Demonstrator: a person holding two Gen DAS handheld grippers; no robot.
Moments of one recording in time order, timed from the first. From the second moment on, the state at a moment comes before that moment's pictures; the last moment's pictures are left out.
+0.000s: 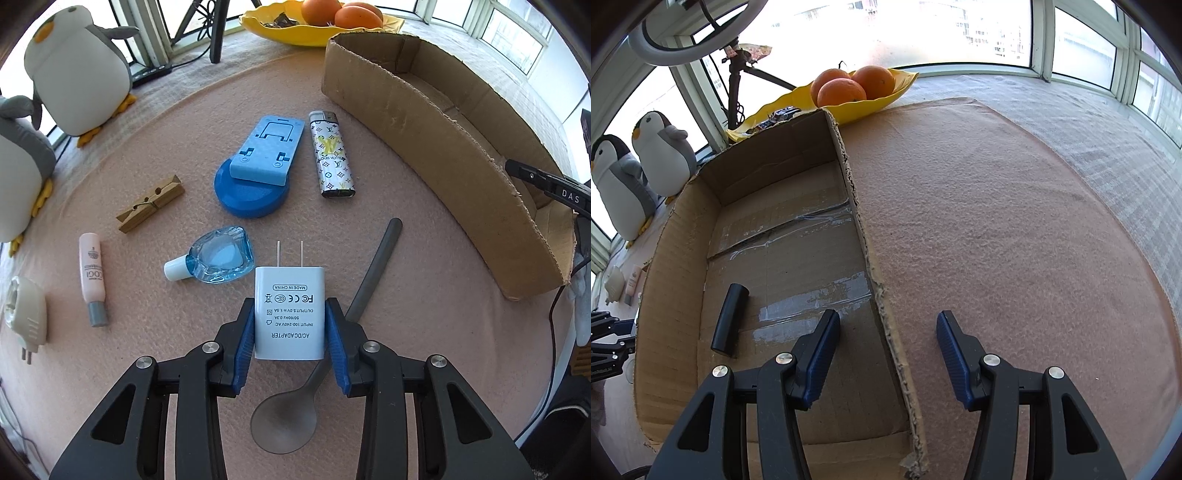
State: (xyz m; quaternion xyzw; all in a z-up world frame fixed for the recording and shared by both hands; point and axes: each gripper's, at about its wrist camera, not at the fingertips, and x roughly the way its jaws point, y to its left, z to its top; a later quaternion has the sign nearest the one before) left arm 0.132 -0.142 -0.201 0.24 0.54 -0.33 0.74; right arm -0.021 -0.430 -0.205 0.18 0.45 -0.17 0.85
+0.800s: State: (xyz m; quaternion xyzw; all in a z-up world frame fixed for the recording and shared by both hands) left arm 0.123 -0.177 -0.126 0.21 0.48 -0.35 0.78; right arm -0.019 -0.429 -0.203 0.18 0.46 -0.17 0.85
